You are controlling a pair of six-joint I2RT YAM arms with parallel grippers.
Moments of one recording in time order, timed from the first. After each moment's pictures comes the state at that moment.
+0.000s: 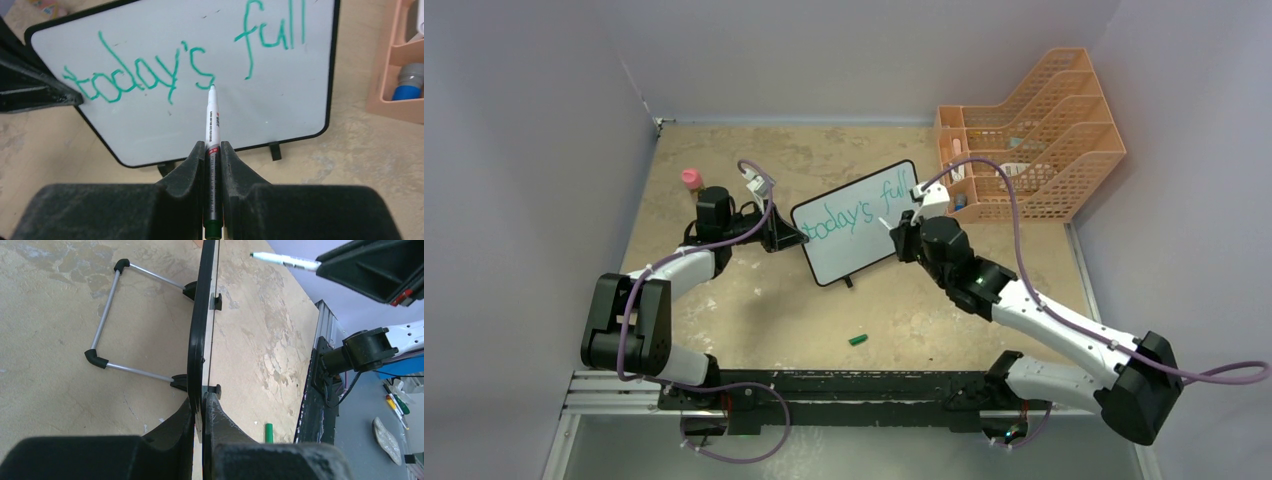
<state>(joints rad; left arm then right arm) -0.13 1.45 0.65 0.39 1.02 -0.28 0.77 1.07 0.77 -0.09 0.35 0.35</state>
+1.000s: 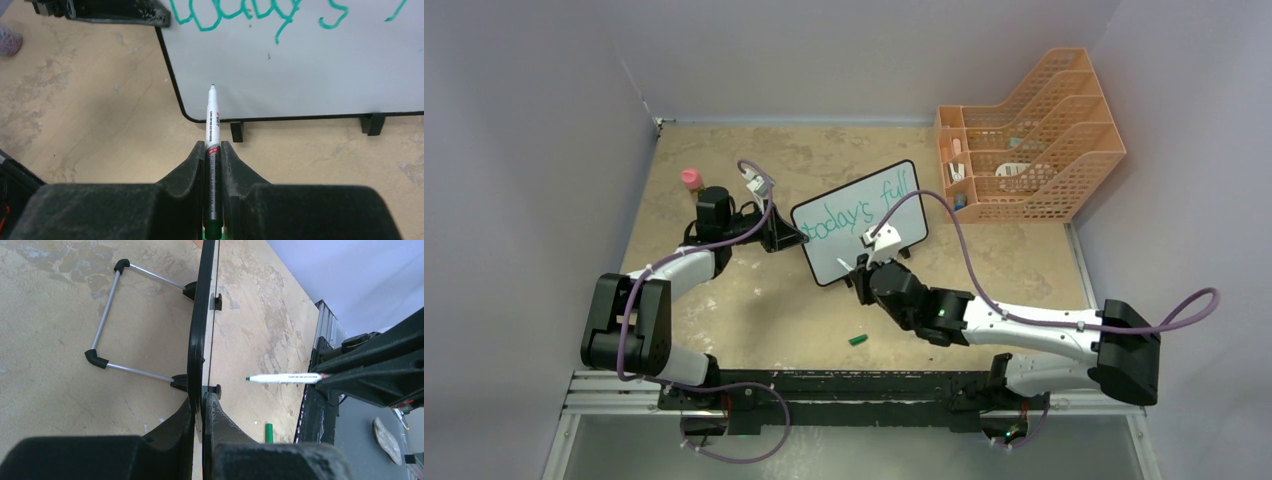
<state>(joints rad) -0.13 1.45 0.65 0.39 1.02 -0.29 1.17 1.19 0.73 0.00 0.55 0.47</state>
